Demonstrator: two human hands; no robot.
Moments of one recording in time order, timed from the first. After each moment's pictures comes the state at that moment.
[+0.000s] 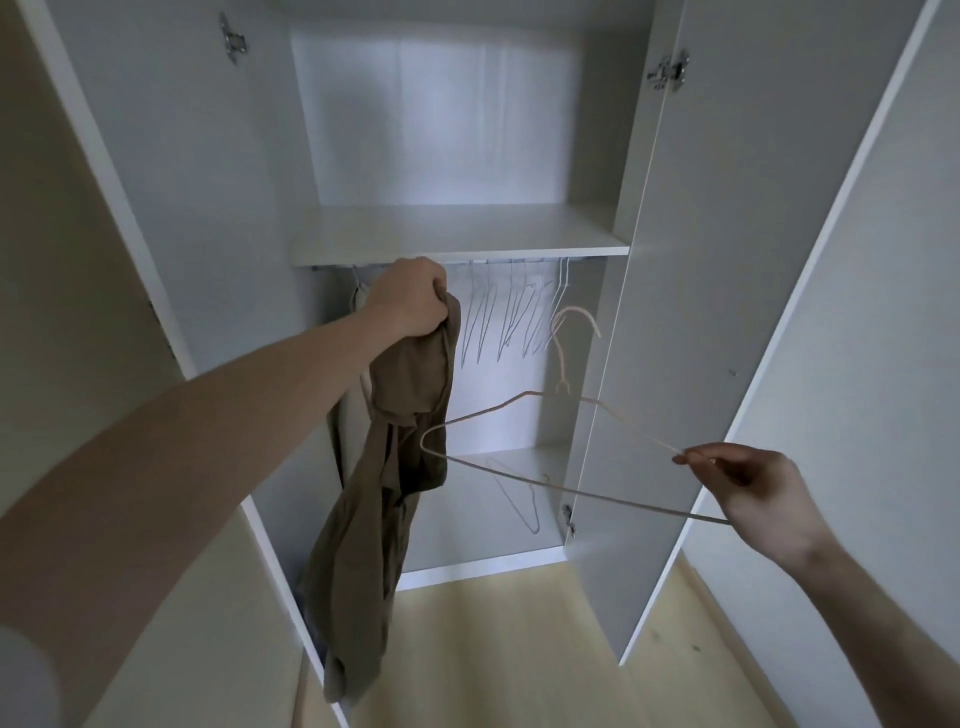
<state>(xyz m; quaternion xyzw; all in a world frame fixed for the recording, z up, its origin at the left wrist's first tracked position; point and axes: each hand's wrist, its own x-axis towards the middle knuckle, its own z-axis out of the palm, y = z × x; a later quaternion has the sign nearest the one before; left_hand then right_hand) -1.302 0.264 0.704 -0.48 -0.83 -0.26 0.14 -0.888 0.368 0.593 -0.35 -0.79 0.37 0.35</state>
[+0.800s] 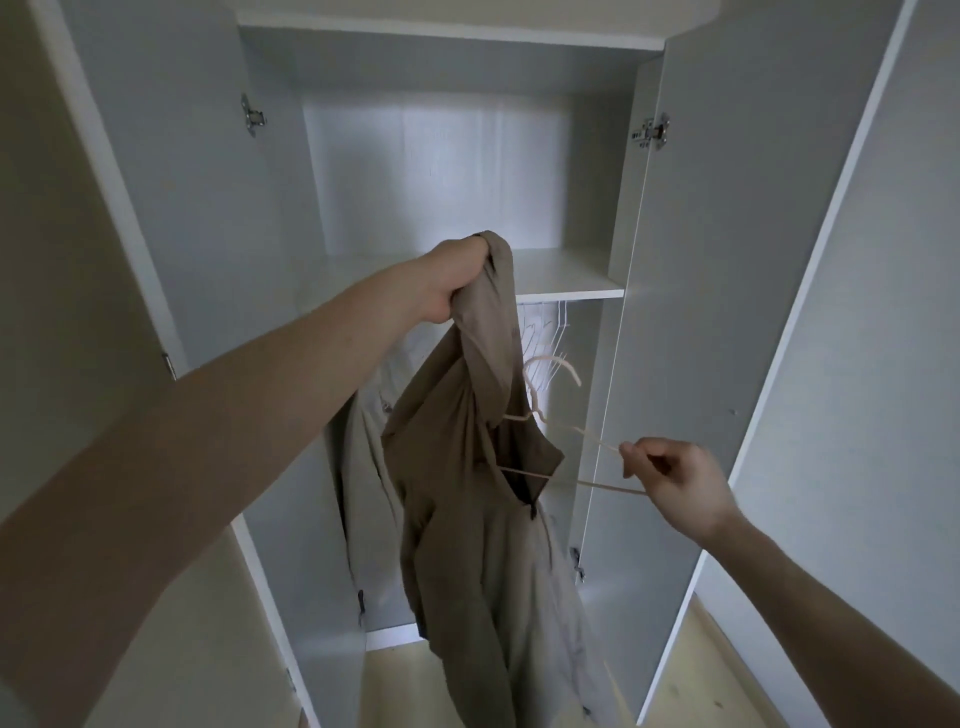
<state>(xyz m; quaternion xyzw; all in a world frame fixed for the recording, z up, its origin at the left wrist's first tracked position) -1.256 0.285 0.802 -0.32 -0.69 -0.58 -0.30 -0.958 0.387 0.601 -0.31 -0.86 0.26 0.32</state>
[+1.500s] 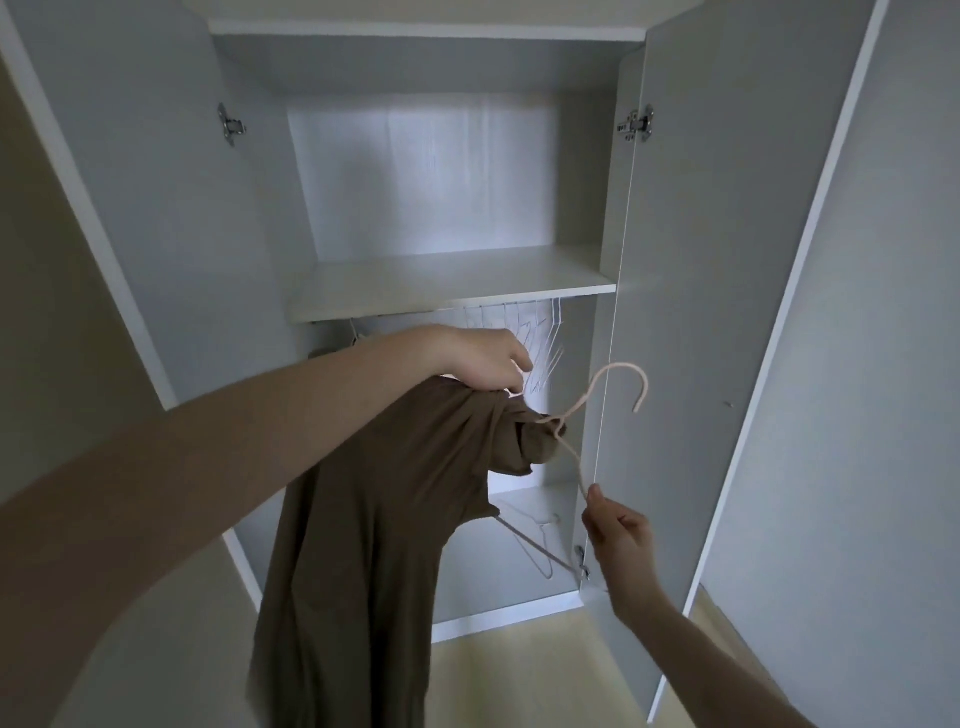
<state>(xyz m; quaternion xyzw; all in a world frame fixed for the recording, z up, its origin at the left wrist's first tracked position) -1.201 0.280 0.760 -0.60 -0.78 -0.06 -0.17 -0.999 0.327 0.524 -0.29 -0.62 0.59 0.43</state>
